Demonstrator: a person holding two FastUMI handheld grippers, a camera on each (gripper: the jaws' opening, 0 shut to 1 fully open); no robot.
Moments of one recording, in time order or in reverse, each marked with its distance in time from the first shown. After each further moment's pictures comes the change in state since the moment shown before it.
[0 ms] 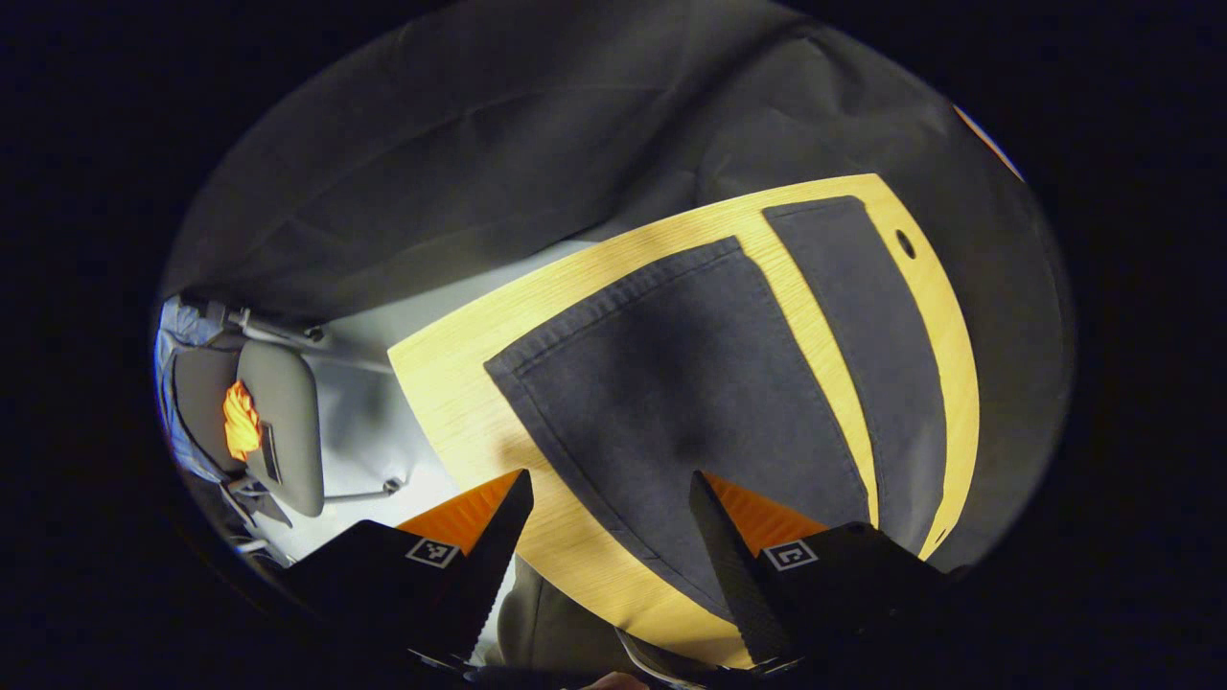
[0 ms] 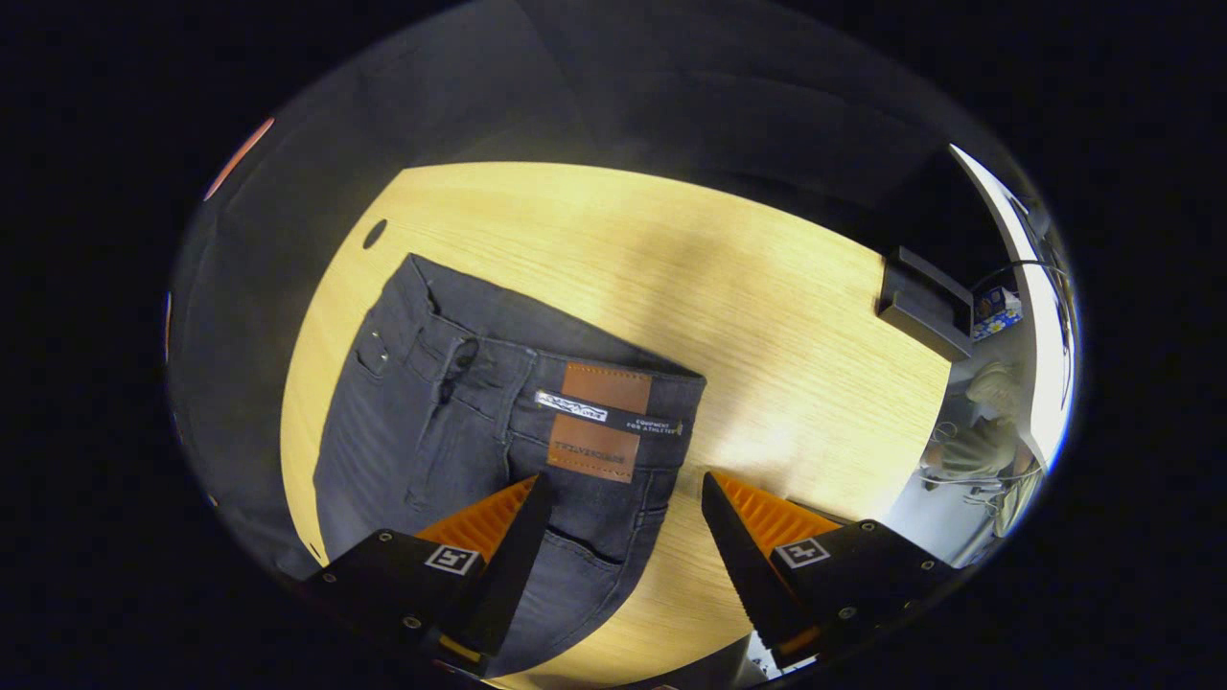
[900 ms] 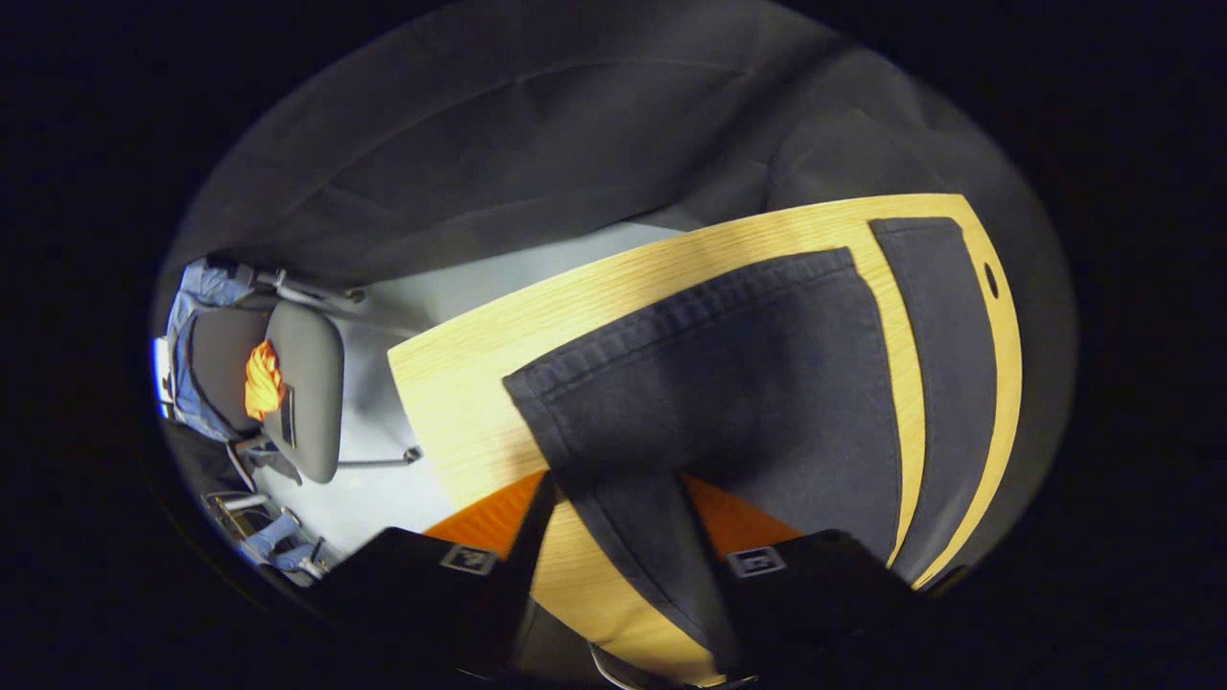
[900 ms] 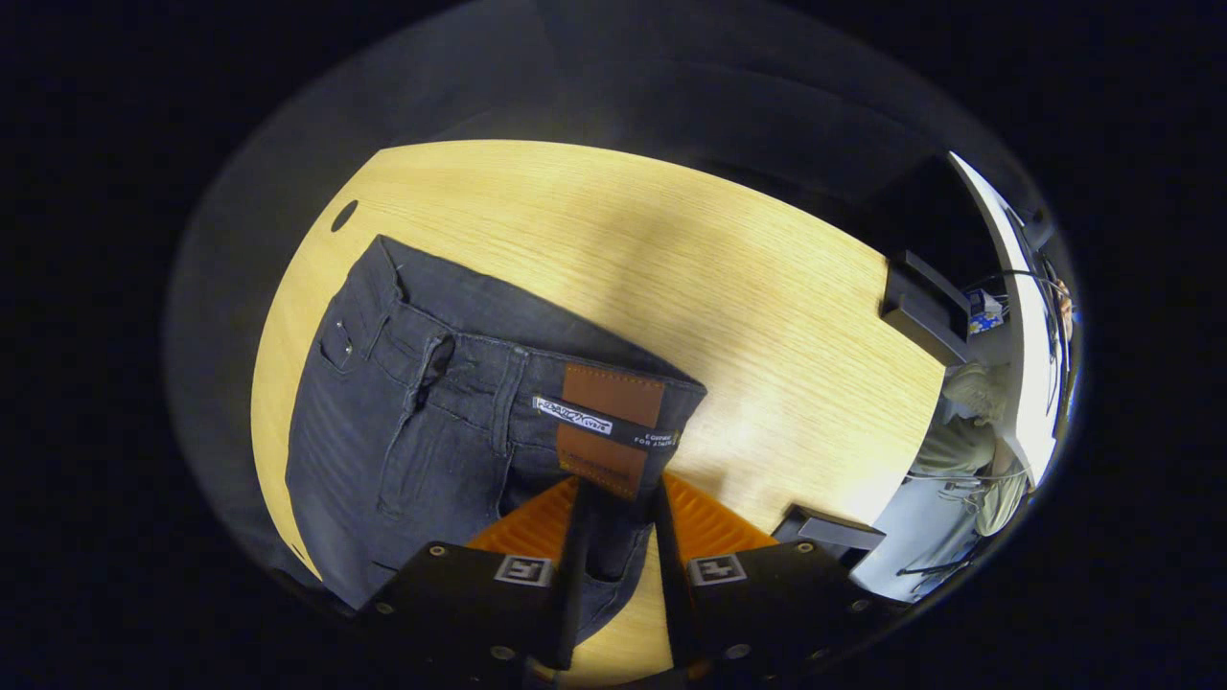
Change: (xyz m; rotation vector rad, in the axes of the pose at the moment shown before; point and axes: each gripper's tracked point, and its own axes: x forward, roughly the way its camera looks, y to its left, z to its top) left arm 0.036 -0.001 0.039 -0.045 -0.023 0.135; right arm 0.013 0.011 0.000 0.054 0.036 -0.010
